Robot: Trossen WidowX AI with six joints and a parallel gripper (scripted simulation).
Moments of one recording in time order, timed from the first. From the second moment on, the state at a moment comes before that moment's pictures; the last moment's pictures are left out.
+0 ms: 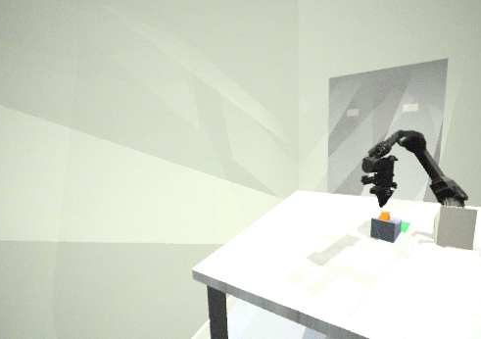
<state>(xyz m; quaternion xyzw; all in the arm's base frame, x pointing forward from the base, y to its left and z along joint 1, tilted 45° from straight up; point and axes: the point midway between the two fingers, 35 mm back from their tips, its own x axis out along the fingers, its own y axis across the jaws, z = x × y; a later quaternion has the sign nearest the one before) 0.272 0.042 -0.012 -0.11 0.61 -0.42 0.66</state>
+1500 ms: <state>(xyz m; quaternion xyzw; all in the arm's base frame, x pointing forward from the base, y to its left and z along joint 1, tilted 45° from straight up) 0.247 -0.021 0.029 -0.54 0.73 0.14 0.38</state>
